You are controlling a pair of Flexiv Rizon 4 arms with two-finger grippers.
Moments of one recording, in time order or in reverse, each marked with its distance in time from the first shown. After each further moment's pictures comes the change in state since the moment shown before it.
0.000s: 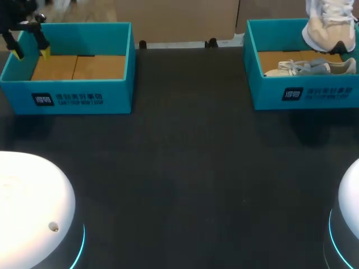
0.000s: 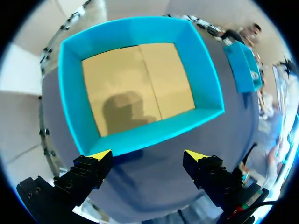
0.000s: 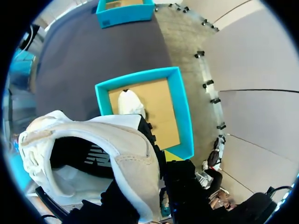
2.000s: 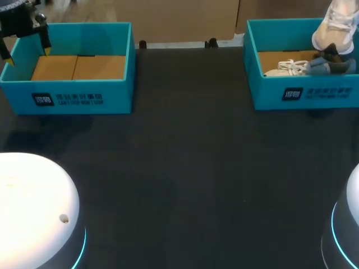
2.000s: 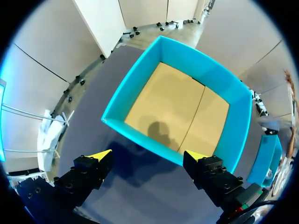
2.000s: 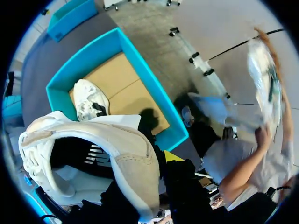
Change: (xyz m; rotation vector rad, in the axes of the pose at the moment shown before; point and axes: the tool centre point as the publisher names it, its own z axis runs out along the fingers) left arm 0.004 0.011 -0.002 0.281 -0.248 -0.741; right arm -0.088 -0.093 0.133 0.028 0.061 0.312
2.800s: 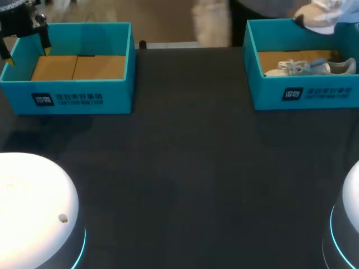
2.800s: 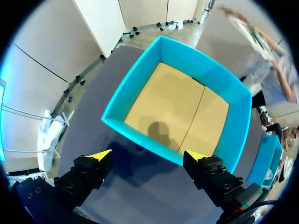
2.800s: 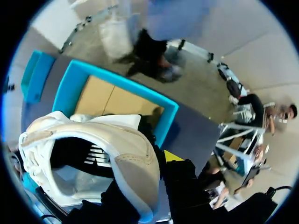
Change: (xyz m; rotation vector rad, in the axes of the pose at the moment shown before) left arm 0.000 0.000 0.000 0.000 0.000 0.000; right arm -0.006 -0.038 -0.003 0.028 0.099 0.598
